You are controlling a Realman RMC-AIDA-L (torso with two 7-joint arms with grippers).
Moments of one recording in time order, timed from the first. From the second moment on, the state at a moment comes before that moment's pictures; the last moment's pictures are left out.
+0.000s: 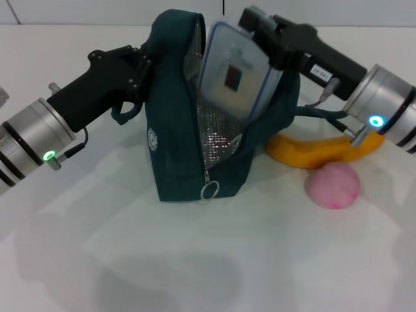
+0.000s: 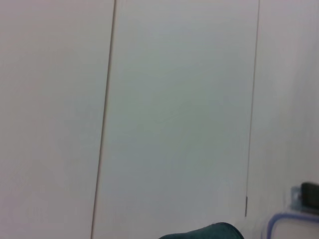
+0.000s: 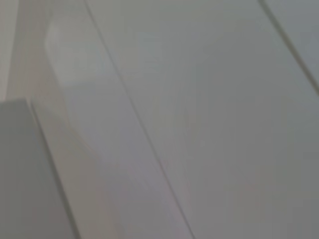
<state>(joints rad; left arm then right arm) -0.50 -2.09 0.95 0.31 1.15 1.36 -0.83 0.84 2.03 -0.02 0.17 -1.94 -1.39 0.87</state>
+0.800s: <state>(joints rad) -0.49 -2.09 0.95 0.30 1.14 1.33 -0.83 0.86 2.01 -0.08 -0.04 -2.04 -1.68 1.07</state>
